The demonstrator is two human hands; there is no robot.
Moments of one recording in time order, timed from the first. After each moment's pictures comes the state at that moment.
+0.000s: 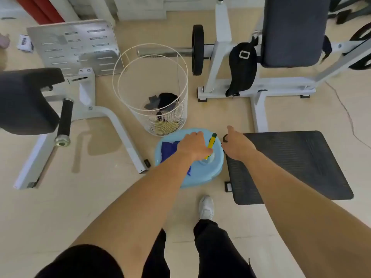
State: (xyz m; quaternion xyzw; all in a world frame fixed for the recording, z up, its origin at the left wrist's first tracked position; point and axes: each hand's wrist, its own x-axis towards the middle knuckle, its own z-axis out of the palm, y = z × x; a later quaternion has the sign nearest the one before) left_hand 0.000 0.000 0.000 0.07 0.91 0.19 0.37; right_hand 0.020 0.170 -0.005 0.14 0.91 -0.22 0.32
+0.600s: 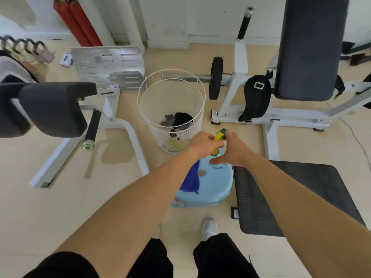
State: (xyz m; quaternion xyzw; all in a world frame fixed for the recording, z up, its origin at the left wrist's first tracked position) left_hand -0.026 -0.017 0.068 -0.06 0.82 0.47 0.32; right_hand -0.014 0.135 0.042 0.00 0.91 -0.30 0.27
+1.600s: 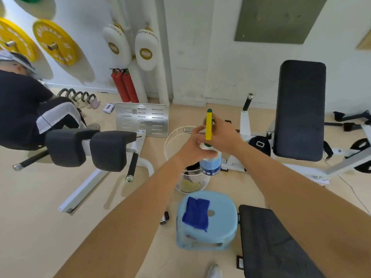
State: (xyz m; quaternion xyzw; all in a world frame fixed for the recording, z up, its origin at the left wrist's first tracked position) left_hand -0.039 -0.106 0.297 0.02 0.84 0.53 0.12; right_hand -0.072 0.030 0.337 -0.14 0.92 -0.37 0.05
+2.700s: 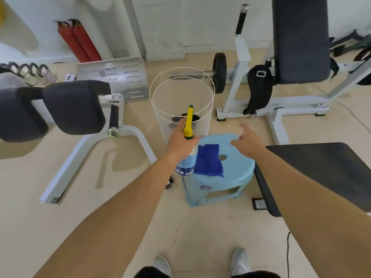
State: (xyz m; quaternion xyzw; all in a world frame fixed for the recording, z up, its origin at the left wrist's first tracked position) left_hand 0.061 -0.183 0.028 0.01 0.84 0.53 0.11; right_hand 0.074 0.059 0.003 0.19 0.89 -0.38 0.15
